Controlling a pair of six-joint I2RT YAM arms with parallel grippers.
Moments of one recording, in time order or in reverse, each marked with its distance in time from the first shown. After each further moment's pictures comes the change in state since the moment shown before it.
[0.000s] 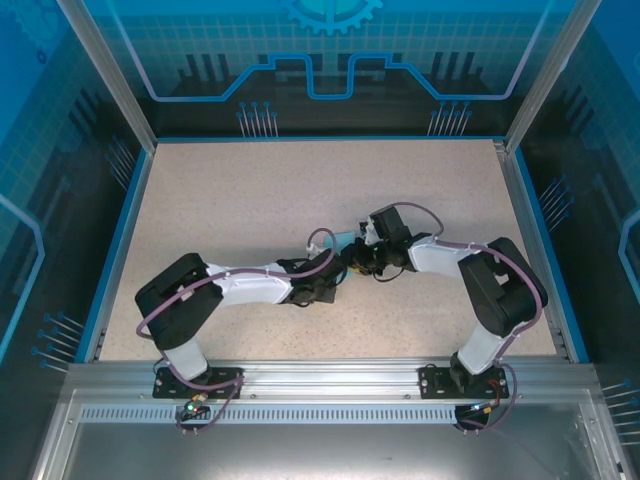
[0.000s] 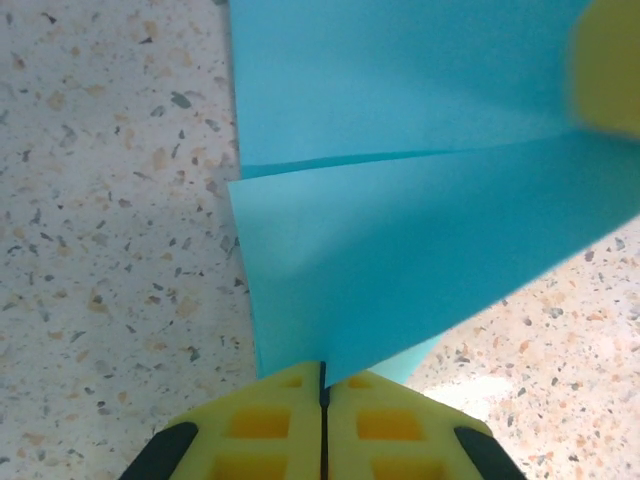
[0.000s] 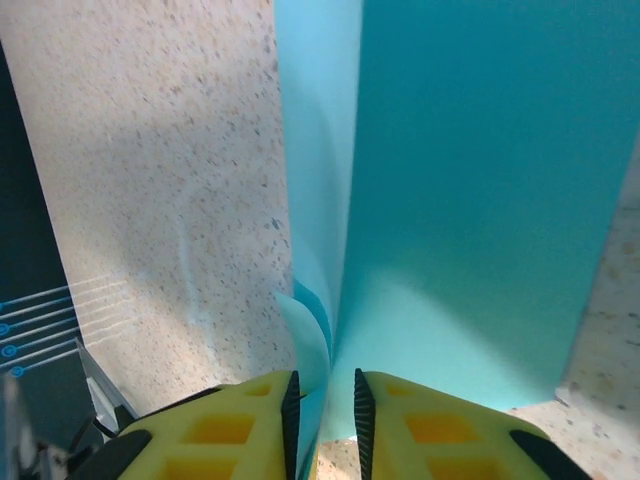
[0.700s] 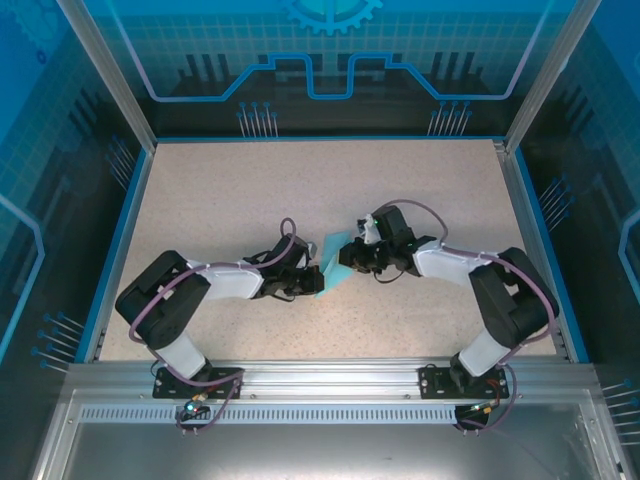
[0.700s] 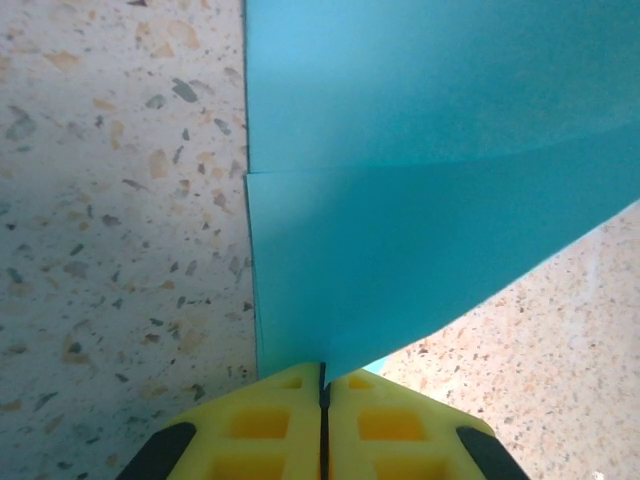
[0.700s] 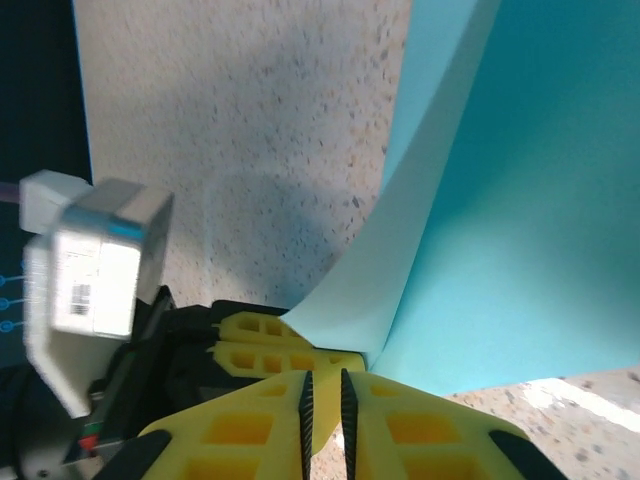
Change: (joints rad) left arm 0.239 -0.057 -0.199 0.332 0.484 -0.003; right arm 0.035 -0.048 -0.031 0.053 -0.037 -0.037
